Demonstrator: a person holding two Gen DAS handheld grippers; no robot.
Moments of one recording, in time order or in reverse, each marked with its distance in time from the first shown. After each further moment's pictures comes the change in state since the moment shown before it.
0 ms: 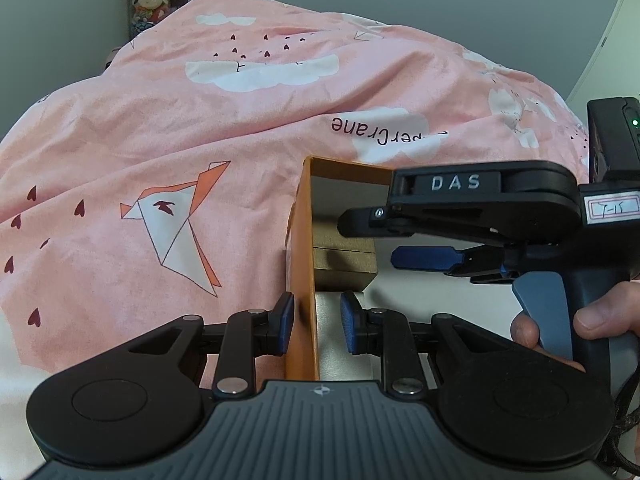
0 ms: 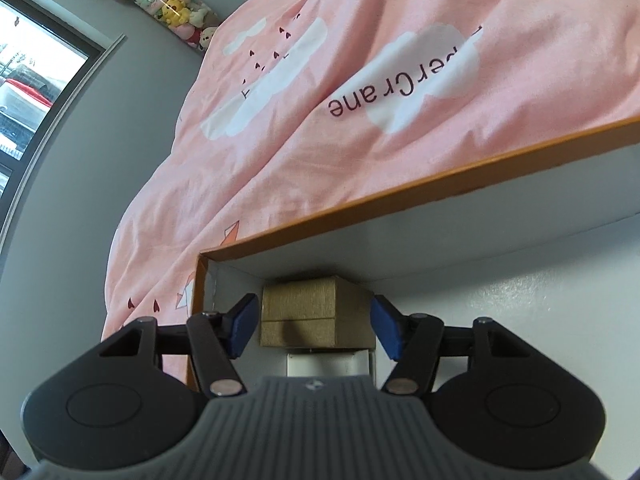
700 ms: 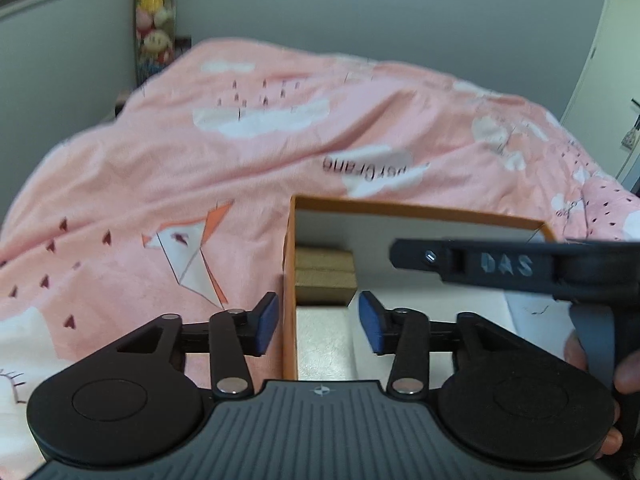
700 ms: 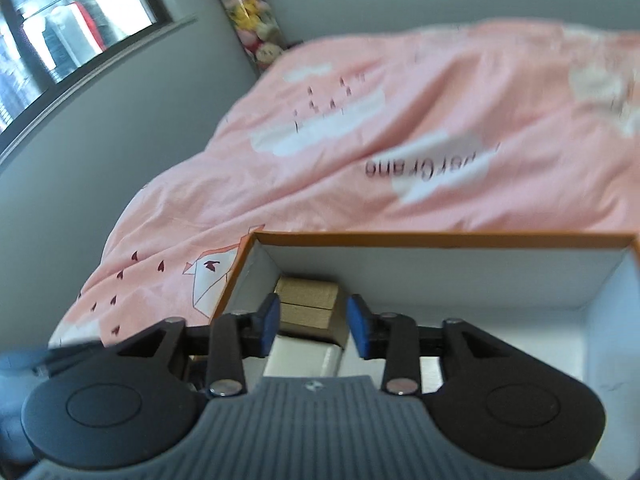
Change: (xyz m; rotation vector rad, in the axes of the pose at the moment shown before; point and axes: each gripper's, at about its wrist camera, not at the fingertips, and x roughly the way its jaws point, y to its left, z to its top) left arm -0.051 -0.021 -0.014 0.037 -0.148 0.035; right arm -0.078 0.032 -0.038 -0.387 -0.168 -0.080
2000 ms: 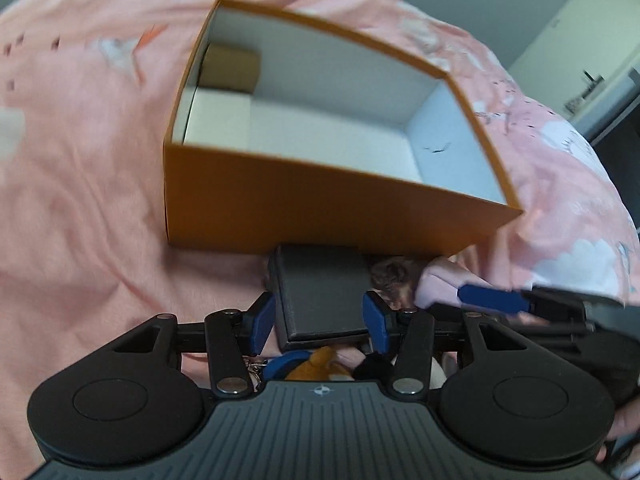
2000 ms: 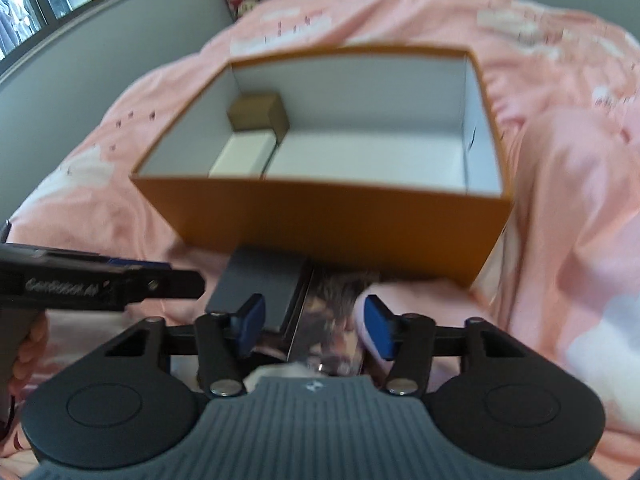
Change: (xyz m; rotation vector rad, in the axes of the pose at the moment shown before) left arm -0.019 -0.024 -0.123 -0.113 0.278 -0.249; right arm -0.124 -0.037 -0.177 -0.041 0.144 -0.108
